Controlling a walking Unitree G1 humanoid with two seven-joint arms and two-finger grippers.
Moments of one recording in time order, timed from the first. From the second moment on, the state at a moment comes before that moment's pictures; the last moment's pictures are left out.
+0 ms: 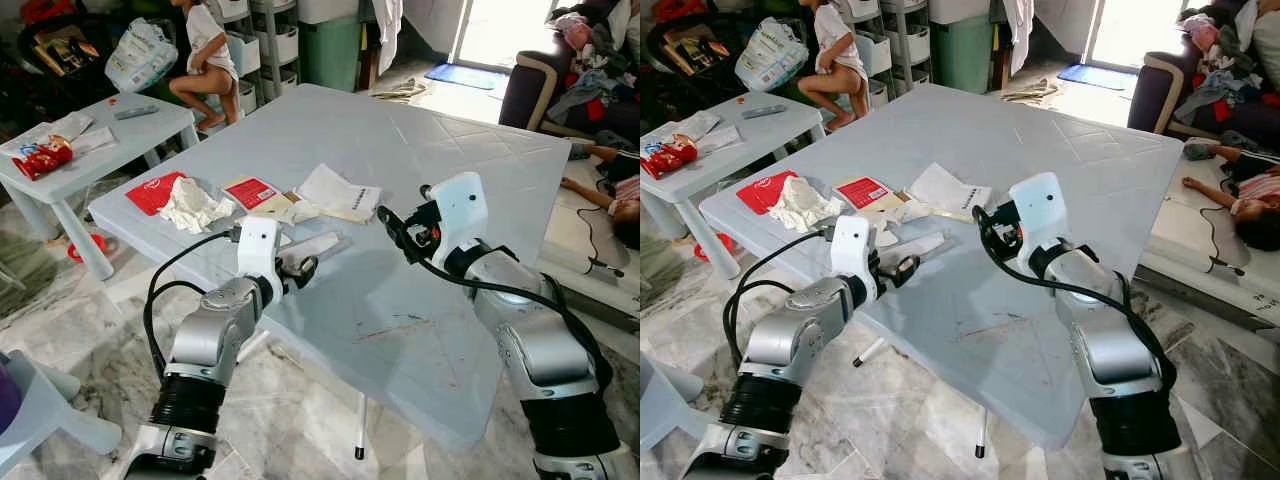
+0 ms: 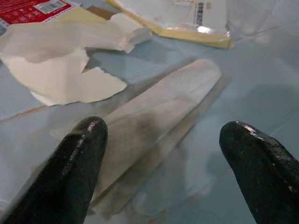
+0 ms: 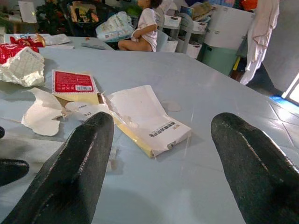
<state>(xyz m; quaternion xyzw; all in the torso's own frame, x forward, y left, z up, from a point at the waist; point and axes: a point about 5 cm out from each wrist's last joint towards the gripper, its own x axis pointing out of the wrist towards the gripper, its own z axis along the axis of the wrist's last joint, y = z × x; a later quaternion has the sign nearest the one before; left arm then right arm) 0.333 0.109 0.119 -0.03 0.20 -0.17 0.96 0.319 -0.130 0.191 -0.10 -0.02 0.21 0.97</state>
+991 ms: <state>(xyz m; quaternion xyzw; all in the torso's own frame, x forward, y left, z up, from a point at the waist) 0.330 0.114 0.106 0.00 0.20 -0.20 0.96 0.316 -0.124 0.189 -0.11 -0.01 0.22 0.97</state>
